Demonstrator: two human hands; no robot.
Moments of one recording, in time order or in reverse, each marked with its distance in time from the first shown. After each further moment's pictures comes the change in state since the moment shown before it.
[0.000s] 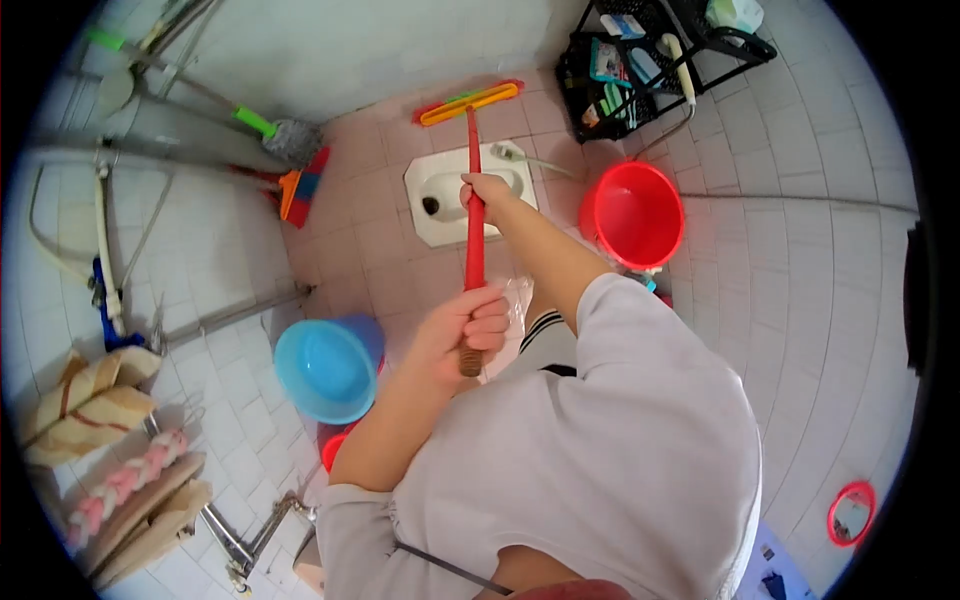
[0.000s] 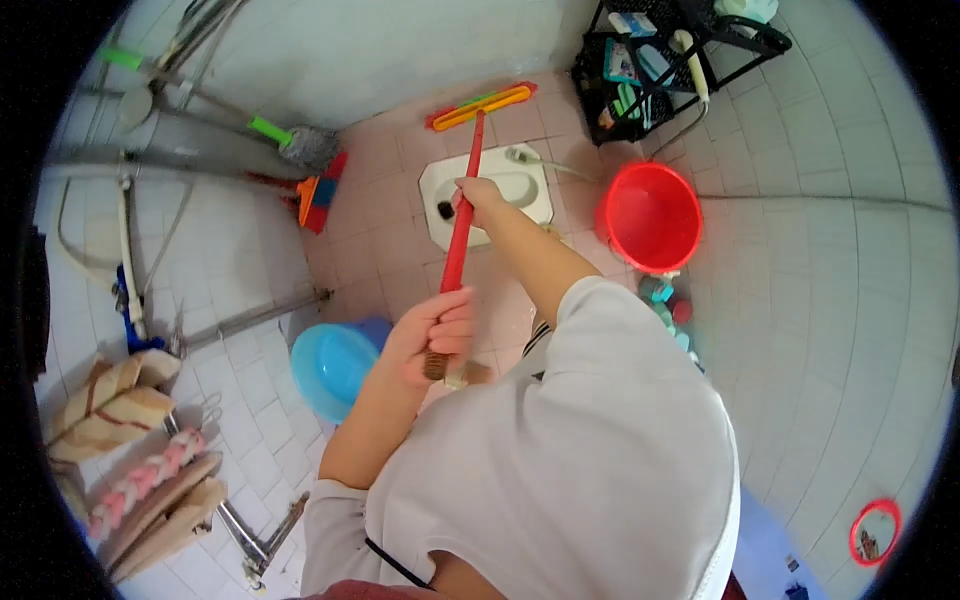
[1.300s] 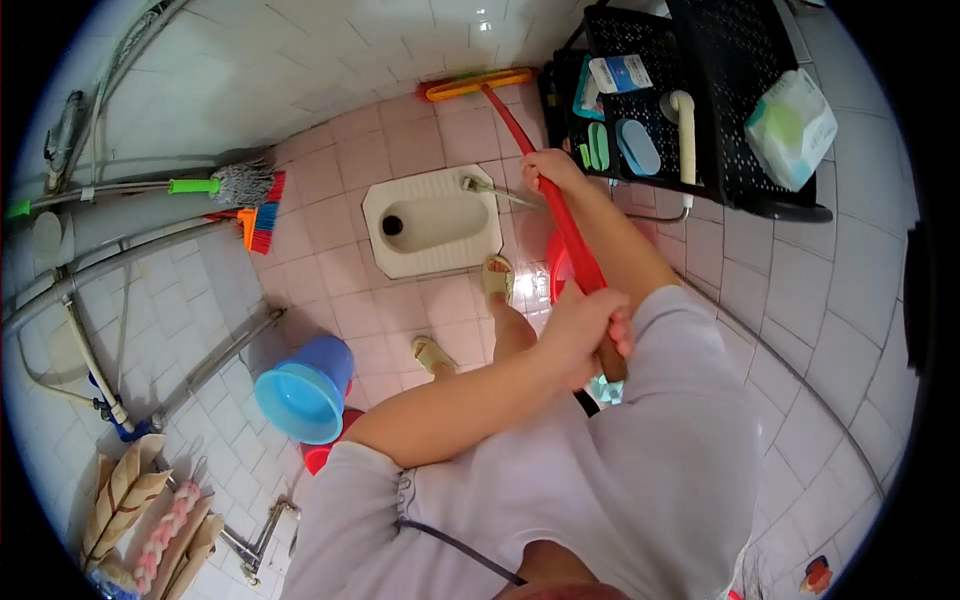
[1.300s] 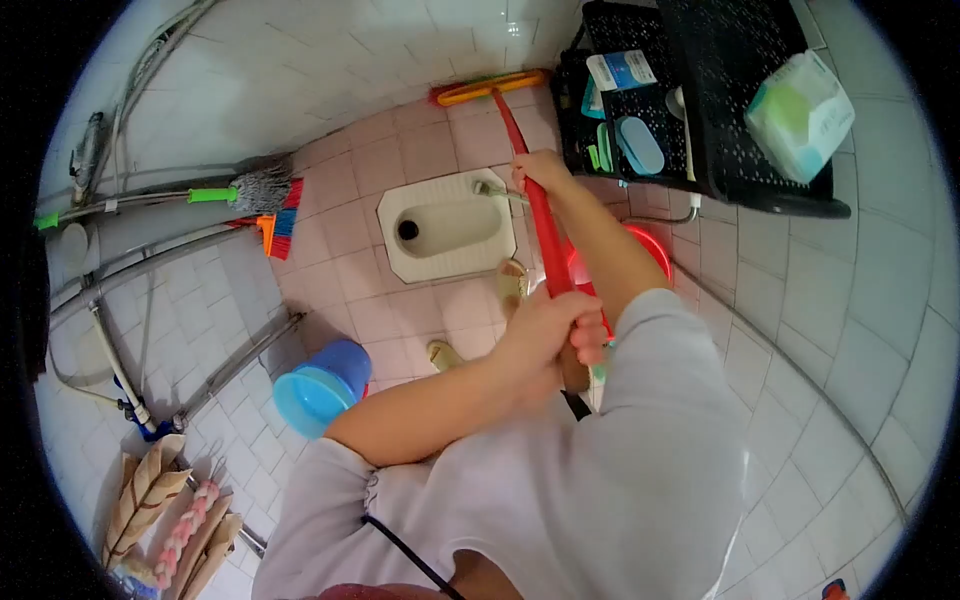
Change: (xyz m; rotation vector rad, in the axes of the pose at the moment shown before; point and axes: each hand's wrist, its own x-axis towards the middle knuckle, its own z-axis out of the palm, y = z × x) left_hand 0.296 0.035 0.228 0.255 0.142 0.034; right_hand 0.127 -0.300 -0.133 -0.389 -0.083 -0.018
